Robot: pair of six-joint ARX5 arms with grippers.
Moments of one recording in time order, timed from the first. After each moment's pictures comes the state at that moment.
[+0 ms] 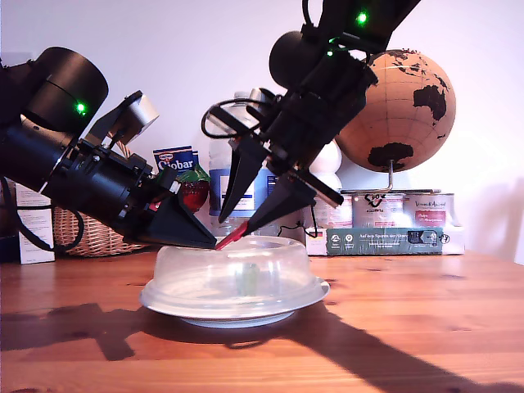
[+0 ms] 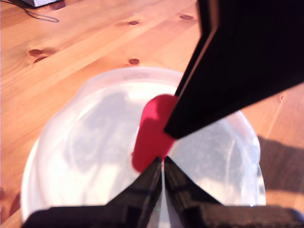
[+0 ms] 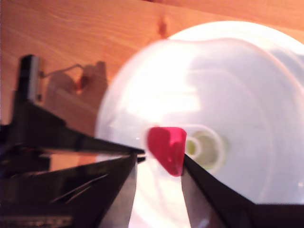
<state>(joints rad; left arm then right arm) -0.44 1.69 0.69 0.41 0.52 0.10 0.59 1.96 1.46 -0.53 -0.43 0.34</state>
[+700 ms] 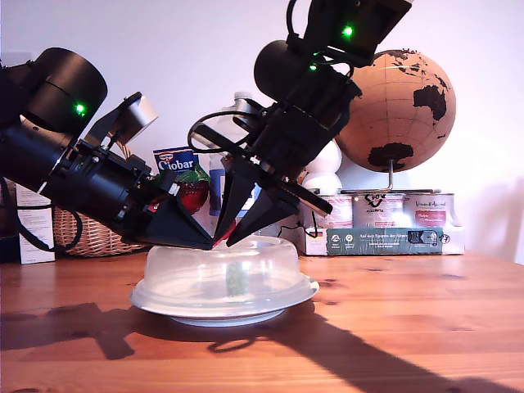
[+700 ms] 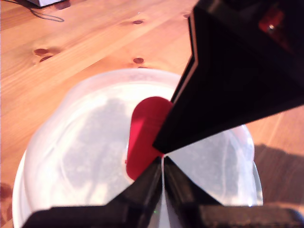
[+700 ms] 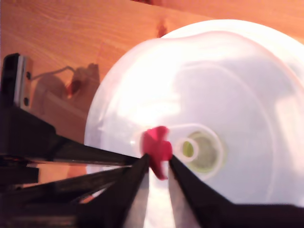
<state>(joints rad) -0.44 1.69 0.69 0.41 0.51 0.11 0.62 1.98 1.46 -0.48 -0.36 0.34</state>
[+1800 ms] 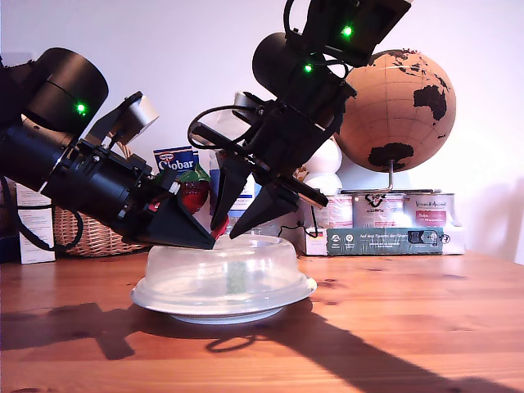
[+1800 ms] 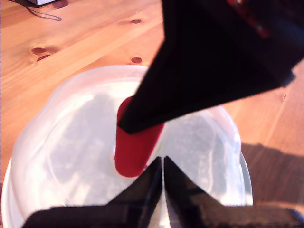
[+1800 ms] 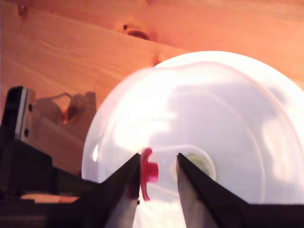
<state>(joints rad) -0.44 1.69 0.69 0.40 0.52 0.11 0.62 1.98 1.46 -0.39 -0.31 0.34</state>
